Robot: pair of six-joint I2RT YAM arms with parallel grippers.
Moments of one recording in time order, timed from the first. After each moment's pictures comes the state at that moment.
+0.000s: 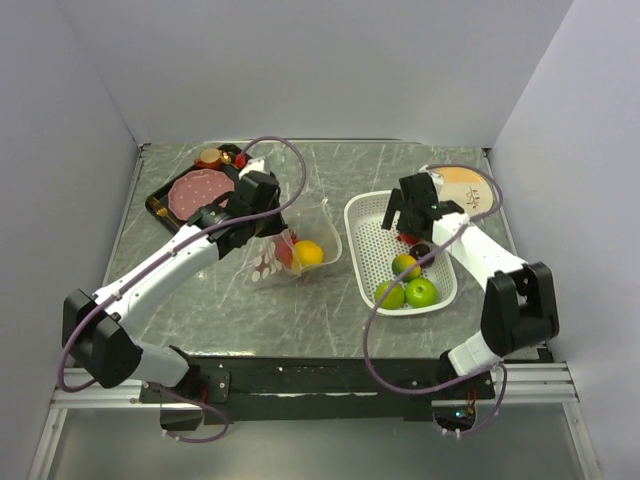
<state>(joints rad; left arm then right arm) -0.64 1.39 1.26 -0.58 -0.26 -0.71 0.29 1.50 1.08 -0.51 0.30 0.50</state>
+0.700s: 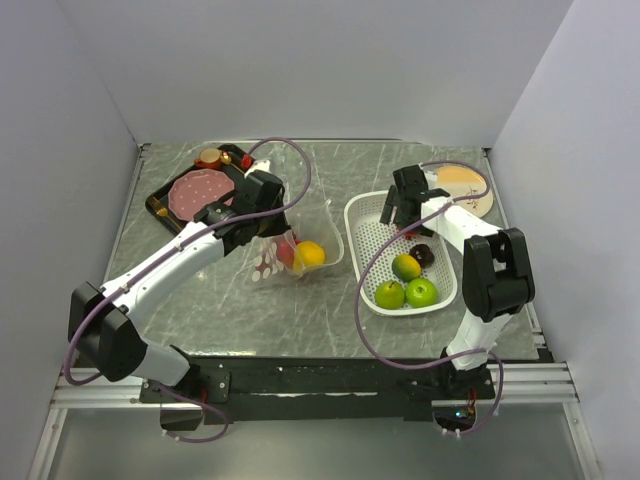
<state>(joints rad) -0.64 1.42 1.28 -0.58 -0.23 -0.69 0.24 1.76 1.22 -0.50 0.32 0.52</state>
